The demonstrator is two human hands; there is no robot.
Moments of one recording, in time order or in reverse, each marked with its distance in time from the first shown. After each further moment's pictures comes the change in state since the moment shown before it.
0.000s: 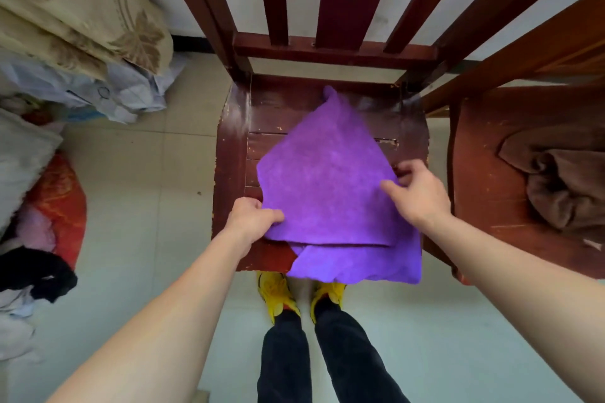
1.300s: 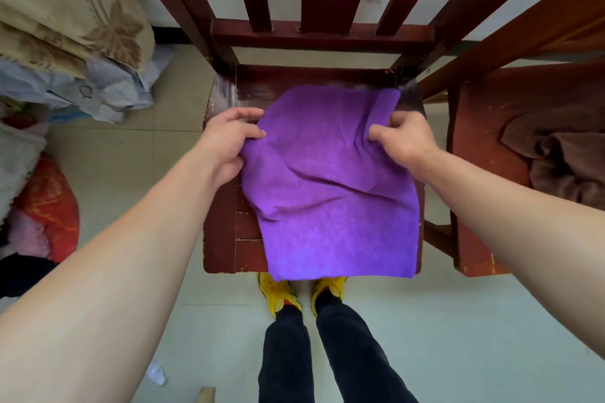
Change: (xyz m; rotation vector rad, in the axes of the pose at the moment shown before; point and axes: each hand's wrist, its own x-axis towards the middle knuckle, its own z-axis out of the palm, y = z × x) left_hand 0.023 0.104 -0.038 -0.567 -0.122 0.223; right_hand 0.052 -0.052 -0.013 0.321 -0.056 -0.016
